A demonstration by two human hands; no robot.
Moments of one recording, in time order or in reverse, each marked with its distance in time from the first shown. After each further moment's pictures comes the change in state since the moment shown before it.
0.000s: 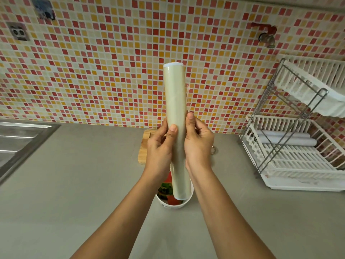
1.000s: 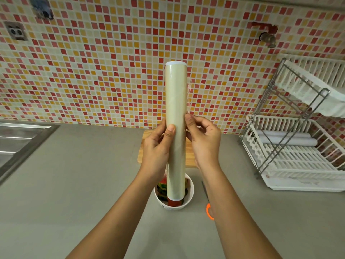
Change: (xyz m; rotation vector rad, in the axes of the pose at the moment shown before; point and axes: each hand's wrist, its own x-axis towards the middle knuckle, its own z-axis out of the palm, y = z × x) left_hand 0.004 0.006 -0.008 0.098 -0.002 0.005; right_hand 0.016 0.000 -0.018 -0.032 -0.108 -0.060
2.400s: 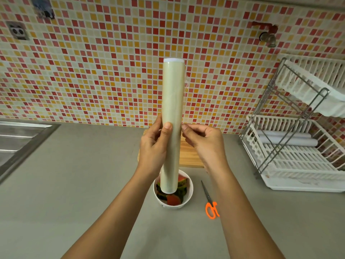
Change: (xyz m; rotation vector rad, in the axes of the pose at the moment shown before) left_hand 0.001 0.002 -0.005 0.154 0.018 0.105; right_hand -0.001 -0.004 -0.019 -0.179 -0.174 0.116
